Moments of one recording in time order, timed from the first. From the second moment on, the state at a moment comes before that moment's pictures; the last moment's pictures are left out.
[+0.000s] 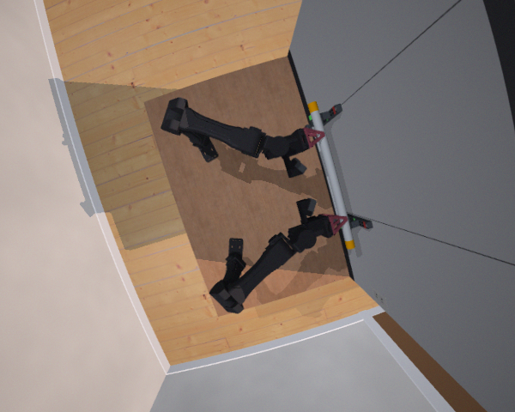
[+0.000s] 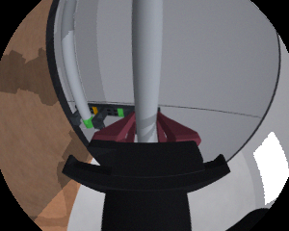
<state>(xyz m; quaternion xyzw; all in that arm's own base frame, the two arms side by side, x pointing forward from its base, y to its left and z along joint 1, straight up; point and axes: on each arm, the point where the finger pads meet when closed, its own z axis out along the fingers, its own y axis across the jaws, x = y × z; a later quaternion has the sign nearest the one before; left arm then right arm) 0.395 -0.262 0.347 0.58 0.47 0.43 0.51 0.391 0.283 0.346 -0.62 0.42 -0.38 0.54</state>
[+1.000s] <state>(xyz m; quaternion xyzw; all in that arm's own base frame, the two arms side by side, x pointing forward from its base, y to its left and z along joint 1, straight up) 0.396 -0.262 0.350 0.57 0.47 0.43 0.51 0.391 0.283 0.351 -0.62 0.42 -0.38 0.54</state>
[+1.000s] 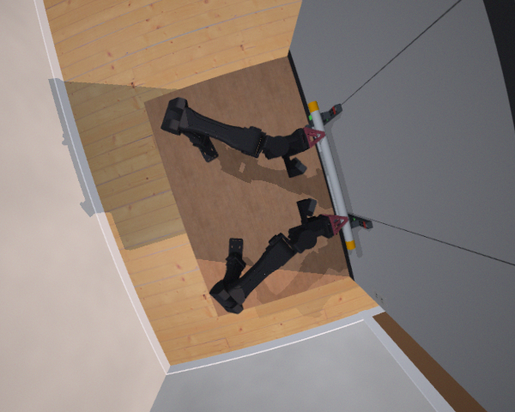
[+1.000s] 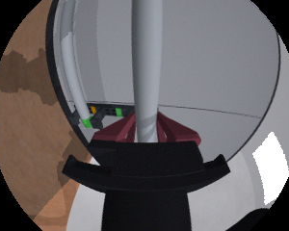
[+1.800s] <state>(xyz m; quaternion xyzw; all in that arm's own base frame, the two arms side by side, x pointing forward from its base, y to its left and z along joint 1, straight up) 0.409 -0.264 0.354 0.58 0.47 0.43 0.51 0.404 0.289 0.353 -0.62 0.42 -0.38 0.54</state>
